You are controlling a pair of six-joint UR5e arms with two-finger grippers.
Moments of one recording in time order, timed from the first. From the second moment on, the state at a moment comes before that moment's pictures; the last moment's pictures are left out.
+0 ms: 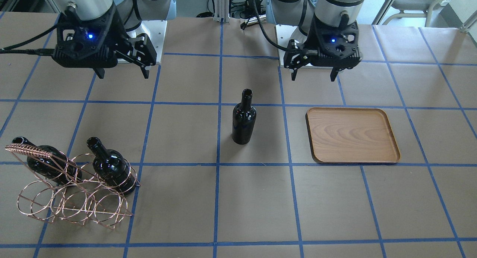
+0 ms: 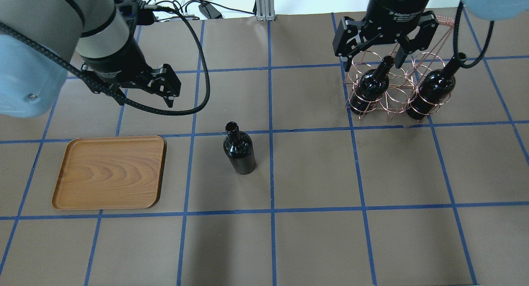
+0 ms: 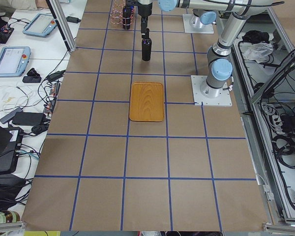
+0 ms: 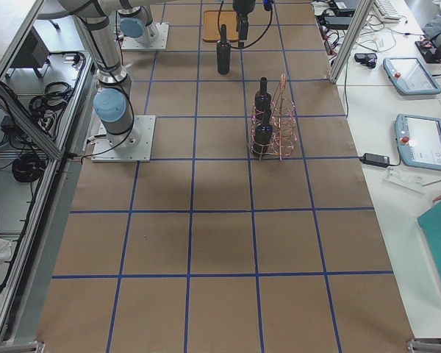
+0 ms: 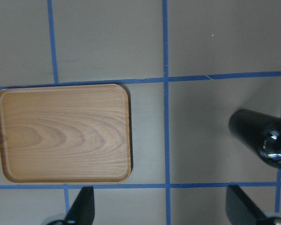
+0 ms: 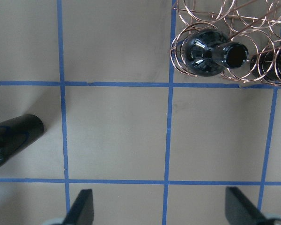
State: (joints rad) left arm -1.69 -1.52 -1.62 -1.55 1.64 -0.05; right arm 1.65 -1.51 1.38 -1.41 -1.56 0.06
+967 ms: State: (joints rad) left arm -1.86 -1.62 -1.69 -1.41 1.49 -0.11; right arm 1.64 -1.53 1.48 -1.48 -1.58 0.06
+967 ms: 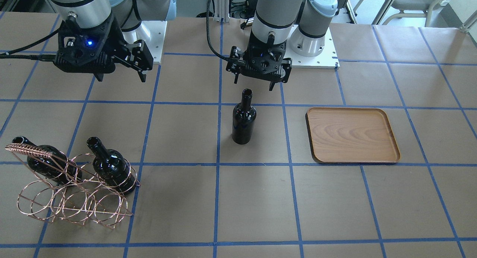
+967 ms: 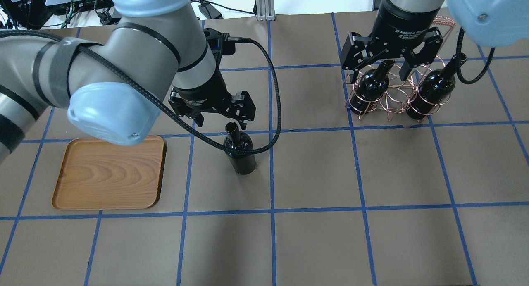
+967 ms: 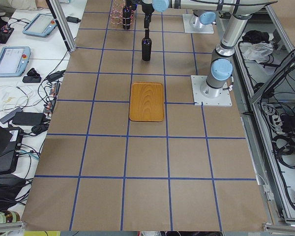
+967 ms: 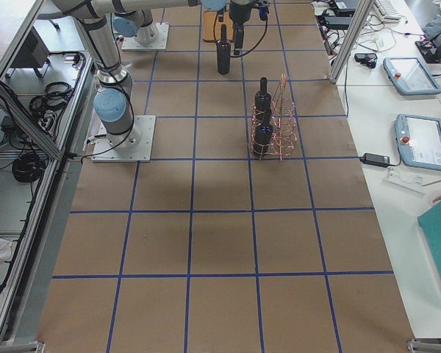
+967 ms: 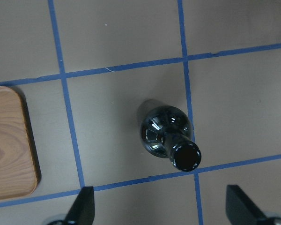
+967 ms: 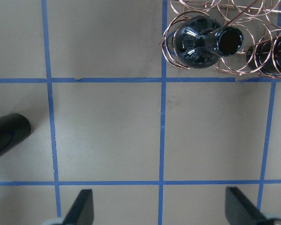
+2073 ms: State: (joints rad) left arm -1.87 -1.72 -1.71 -1.35 1.50 -0.08; right arm 1.64 -1.53 1.48 -1.48 -1.58 0.06
